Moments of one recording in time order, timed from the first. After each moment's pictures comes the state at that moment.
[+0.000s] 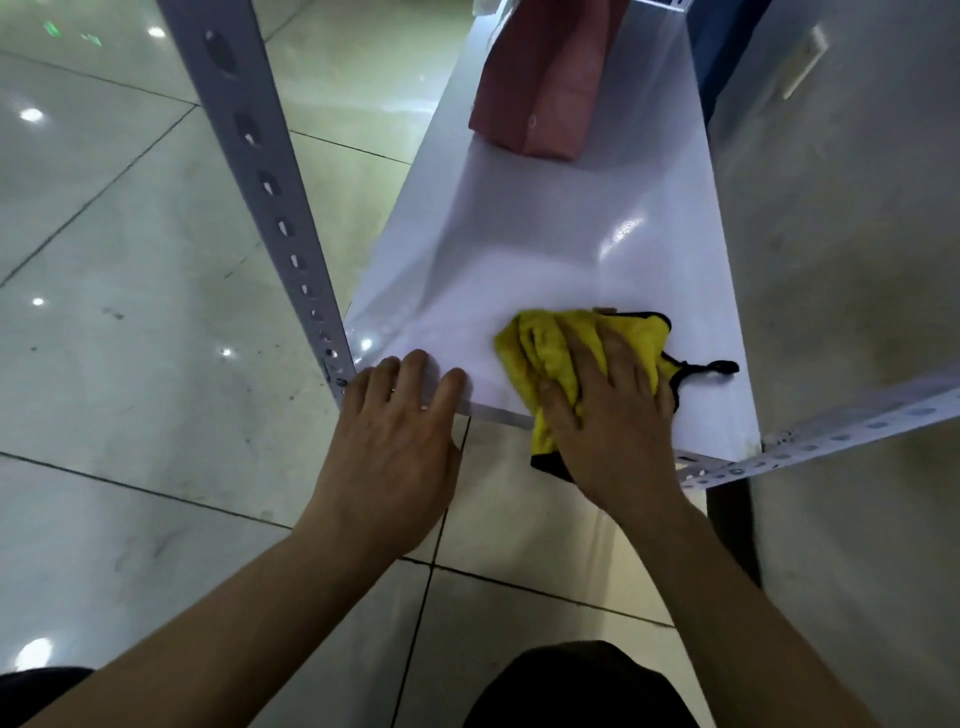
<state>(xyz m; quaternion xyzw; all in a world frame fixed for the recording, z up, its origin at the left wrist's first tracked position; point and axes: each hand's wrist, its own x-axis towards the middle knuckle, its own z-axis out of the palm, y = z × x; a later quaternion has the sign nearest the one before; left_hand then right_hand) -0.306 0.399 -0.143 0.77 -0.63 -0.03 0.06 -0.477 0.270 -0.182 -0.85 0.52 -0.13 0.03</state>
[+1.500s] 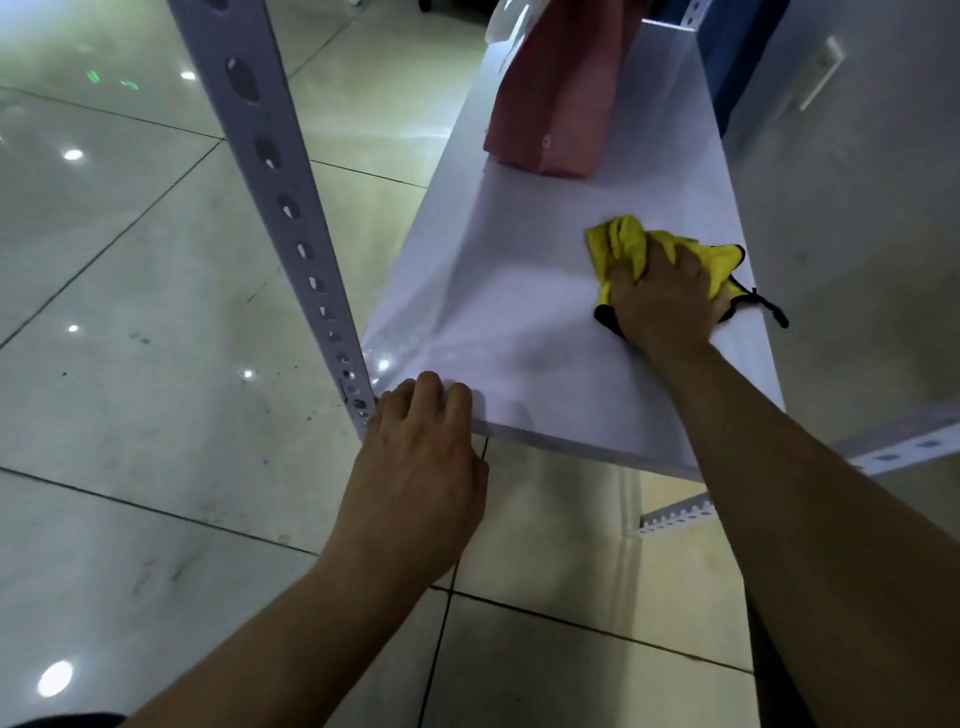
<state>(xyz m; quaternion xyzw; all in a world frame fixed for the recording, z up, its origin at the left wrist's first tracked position) -0.313 0.398 -0.140 0.79 -0.59 -0.08 0.13 -0.437 0.122 -0.166 -0.74 0.65 -0.17 0.10</state>
